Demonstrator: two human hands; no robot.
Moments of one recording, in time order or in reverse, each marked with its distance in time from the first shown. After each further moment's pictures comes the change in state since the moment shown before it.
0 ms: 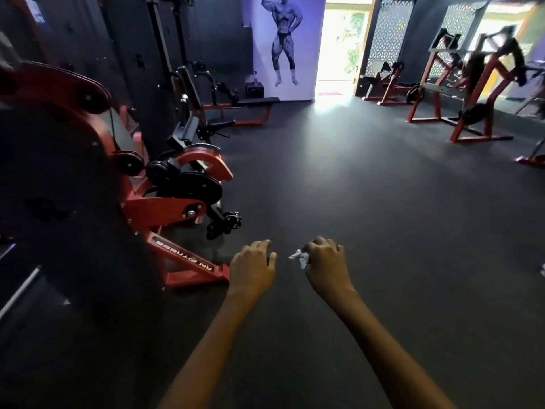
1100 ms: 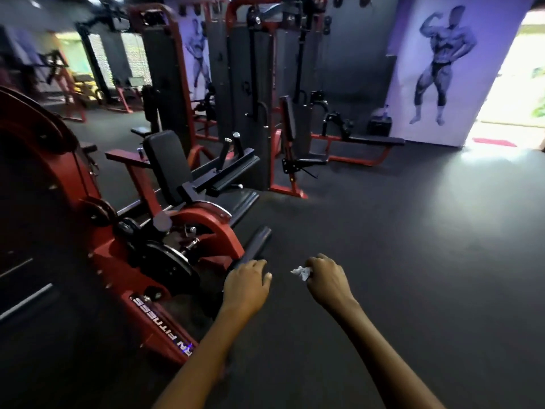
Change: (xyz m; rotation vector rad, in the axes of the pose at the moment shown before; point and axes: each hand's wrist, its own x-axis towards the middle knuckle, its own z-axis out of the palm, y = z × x) left_hand 0.681 0.048 0.149 0.196 0.150 -0.487; right_hand 0.733 0.233 0.194 0.244 -0.306 -0.469
